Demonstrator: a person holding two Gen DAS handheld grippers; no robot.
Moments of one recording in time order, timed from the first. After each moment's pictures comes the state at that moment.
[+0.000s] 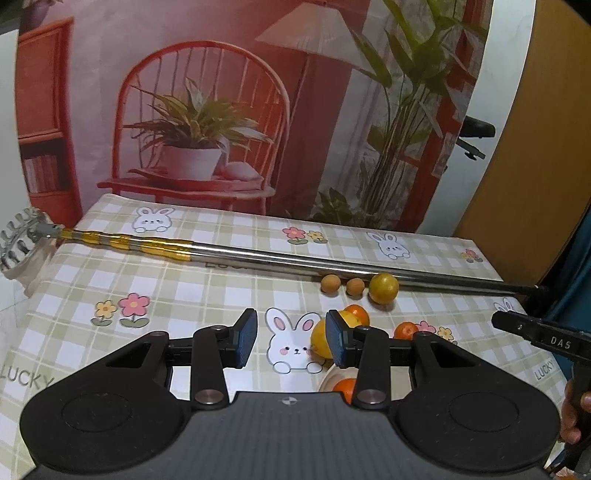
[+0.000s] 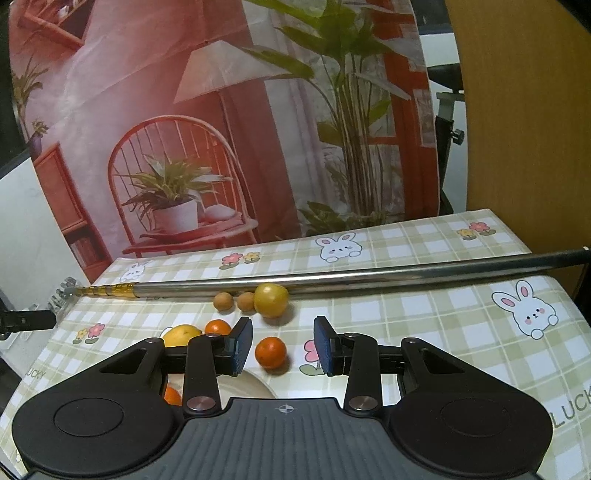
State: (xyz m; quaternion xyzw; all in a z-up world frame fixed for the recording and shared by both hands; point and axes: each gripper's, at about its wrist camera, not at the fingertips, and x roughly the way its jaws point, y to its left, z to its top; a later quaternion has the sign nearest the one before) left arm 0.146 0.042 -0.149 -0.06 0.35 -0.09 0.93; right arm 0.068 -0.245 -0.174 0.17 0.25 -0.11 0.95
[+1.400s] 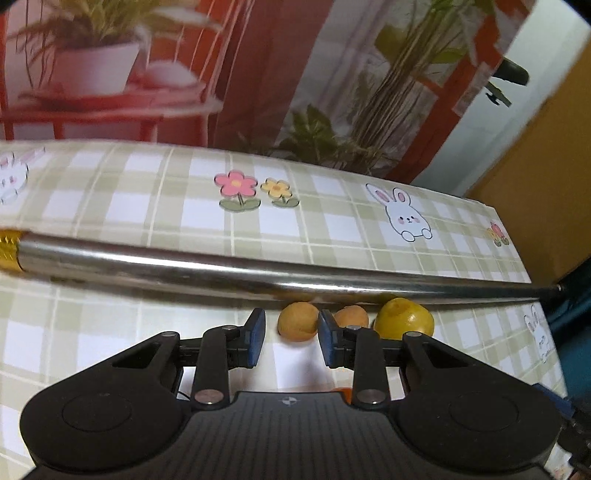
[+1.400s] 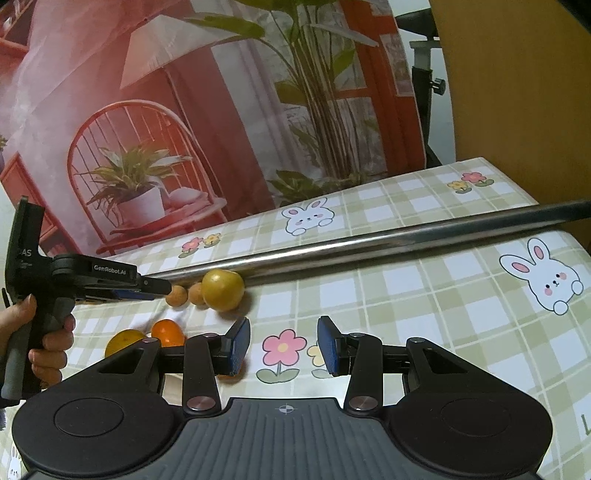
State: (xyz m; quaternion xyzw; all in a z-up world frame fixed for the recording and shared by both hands) left arm 0.340 -0.021 -0.258 -0.10 0.48 -0.15 0.86; right arm 0.109 -0.299 -0.226 0.23 0.29 -0.12 0.92
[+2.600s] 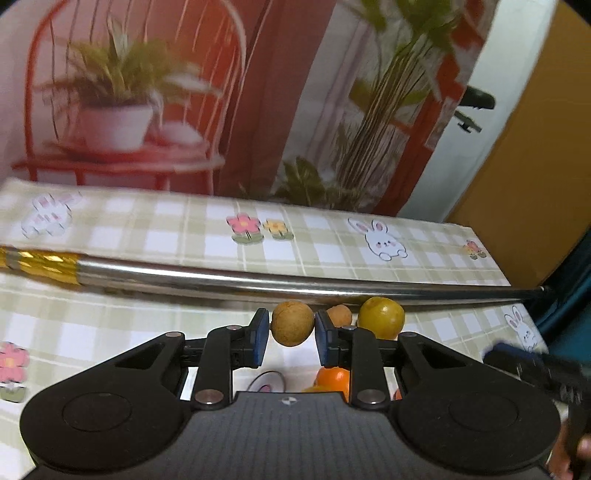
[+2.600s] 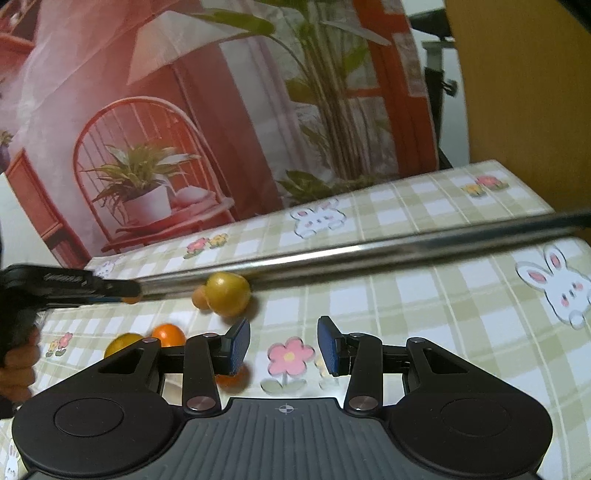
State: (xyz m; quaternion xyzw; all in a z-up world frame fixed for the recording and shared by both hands) left arm 0.272 0.000 -0.207 -0.06 0.39 -0.16 0.90; right arm 0.126 -0.302 -0.229 0.21 0.28 -0.10 0.93
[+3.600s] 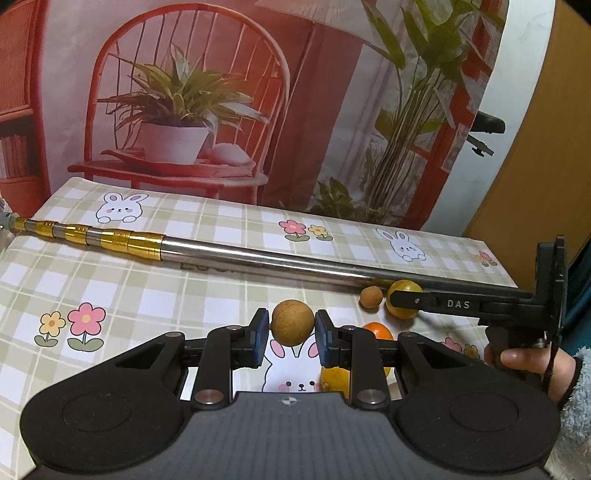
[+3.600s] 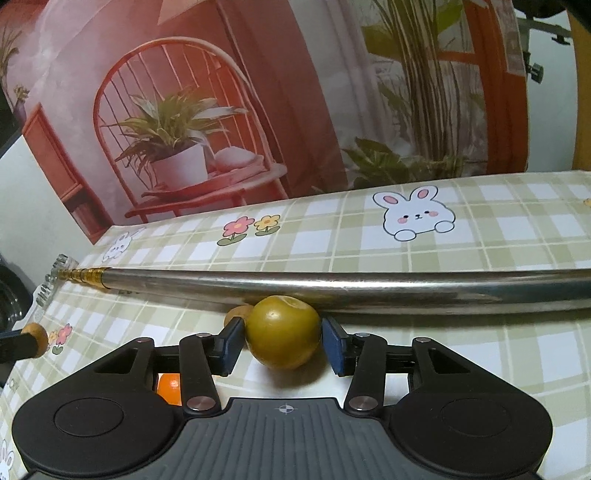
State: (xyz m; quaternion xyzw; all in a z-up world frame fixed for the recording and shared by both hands) left arm 0.214 0.044 -0.195 -0.08 0.36 -0.11 0.92; right arm 0.255 -0.285 -0.263 0.20 0.33 -0.01 0.92
